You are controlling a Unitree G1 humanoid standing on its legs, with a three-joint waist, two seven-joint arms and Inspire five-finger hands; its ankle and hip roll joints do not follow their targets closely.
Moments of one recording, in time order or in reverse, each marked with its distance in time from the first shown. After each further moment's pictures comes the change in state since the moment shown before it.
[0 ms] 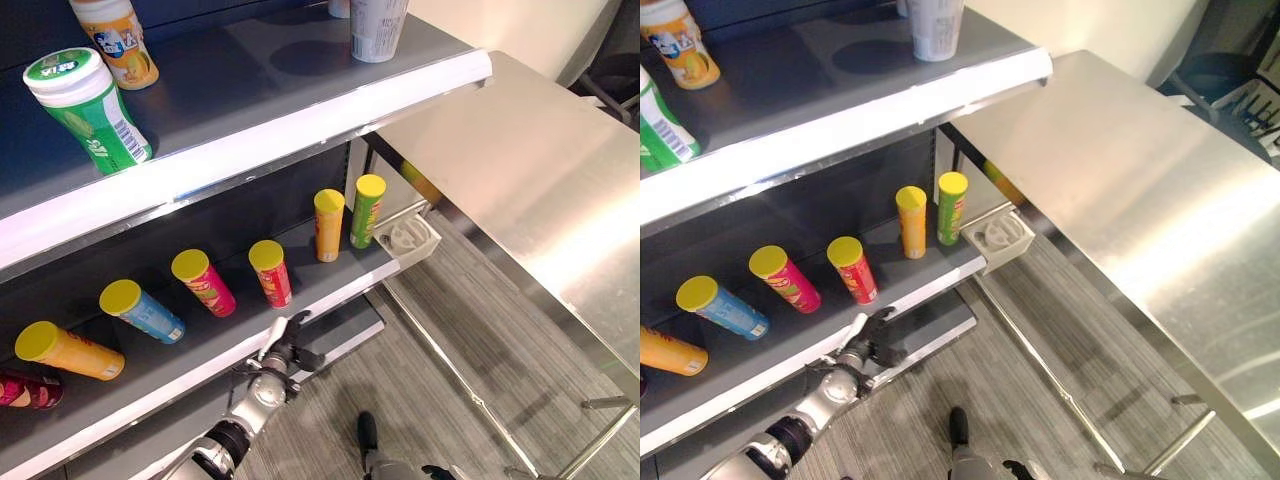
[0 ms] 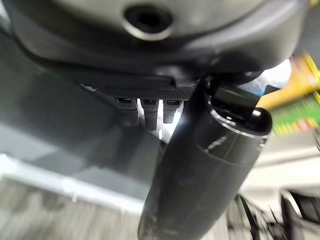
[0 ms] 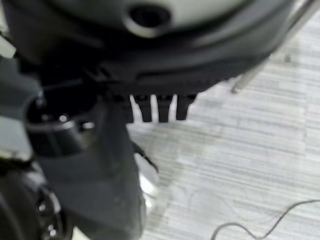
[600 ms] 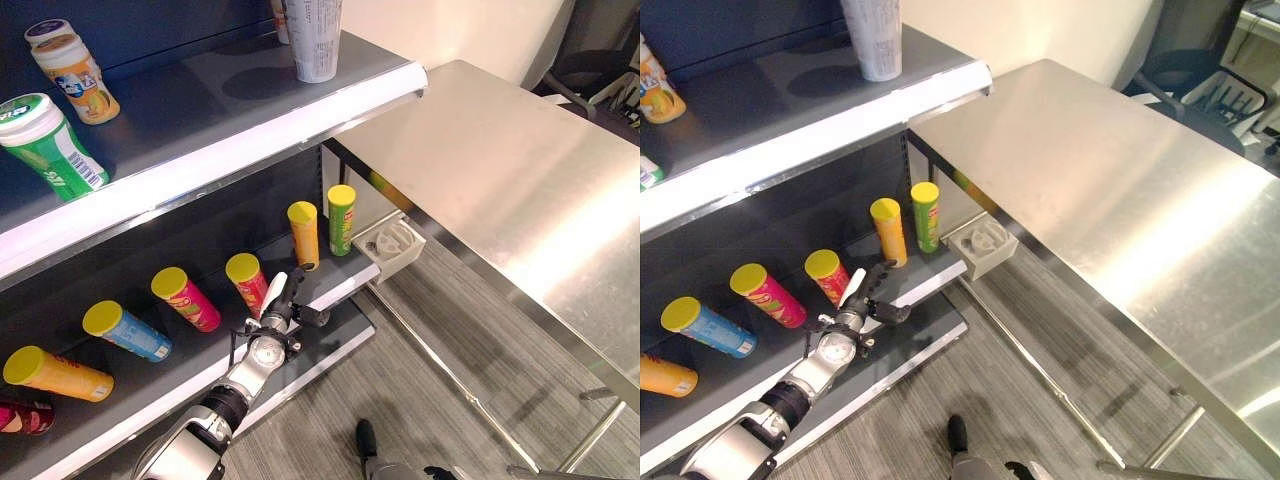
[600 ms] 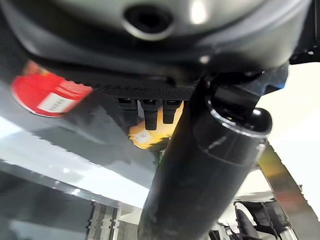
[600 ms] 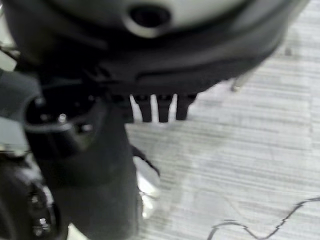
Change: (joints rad) left arm -0.132 0.090 0.109 -0.083 -0.002 0.002 0.030; right arm 0.020 -0.017 0.005 -0.027 -0.005 0.006 0.003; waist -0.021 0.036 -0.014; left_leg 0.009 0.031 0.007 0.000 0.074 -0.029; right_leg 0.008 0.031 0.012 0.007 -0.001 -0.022
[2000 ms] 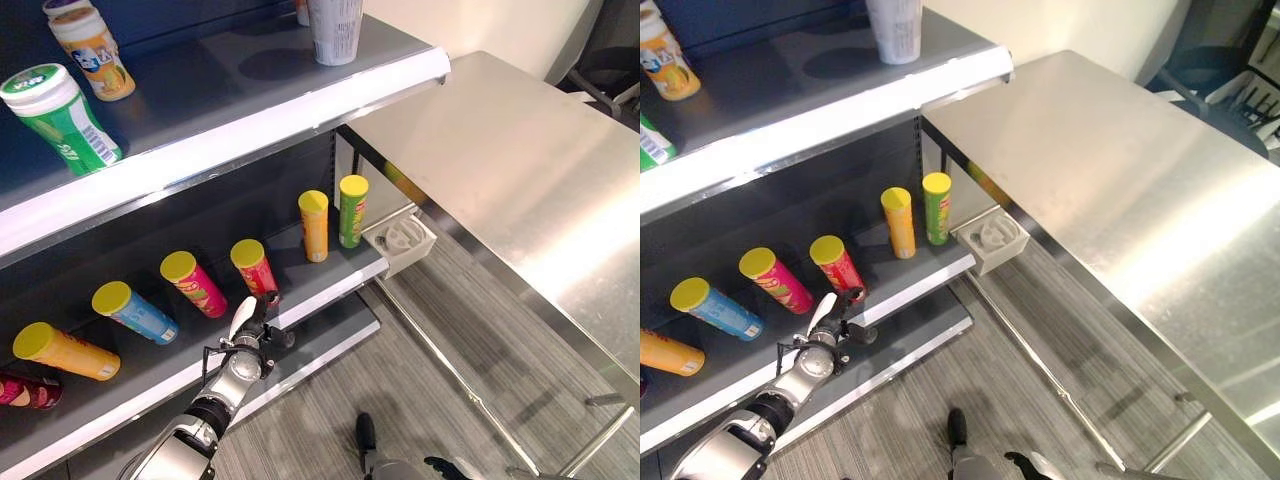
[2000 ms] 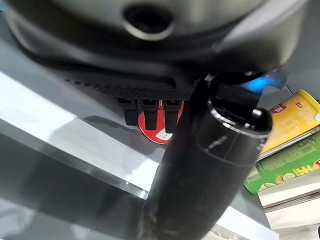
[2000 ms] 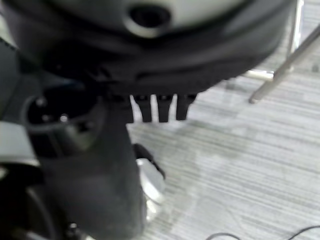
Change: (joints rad) left arm -0.001 0.051 0.065 0.169 0.062 0.062 0.031; right arm 0.119 -0.126 -0.031 -0.321 -0.035 0.026 0.064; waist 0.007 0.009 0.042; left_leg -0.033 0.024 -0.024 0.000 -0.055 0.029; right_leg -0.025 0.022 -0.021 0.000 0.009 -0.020
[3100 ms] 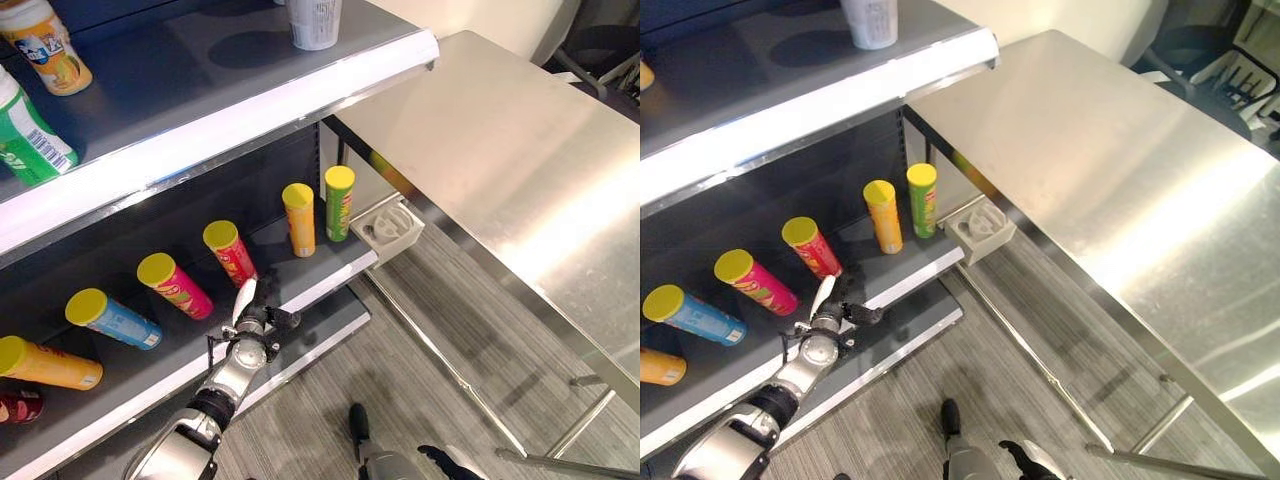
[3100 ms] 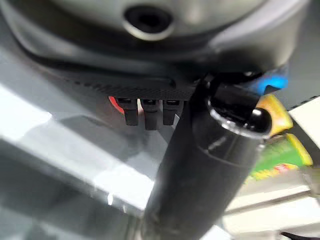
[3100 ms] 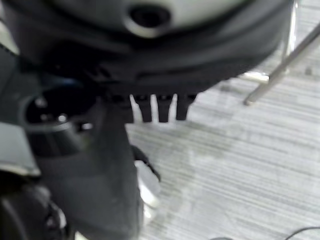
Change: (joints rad) left arm 0.136 -0.029 -0.004 -0.267 -0.044 -0.030 -0.022; right arm -0.138 0.072 0.051 0.229 -0.027 -0.028 -0.047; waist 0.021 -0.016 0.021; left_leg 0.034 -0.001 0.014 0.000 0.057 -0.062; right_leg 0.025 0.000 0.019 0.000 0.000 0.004
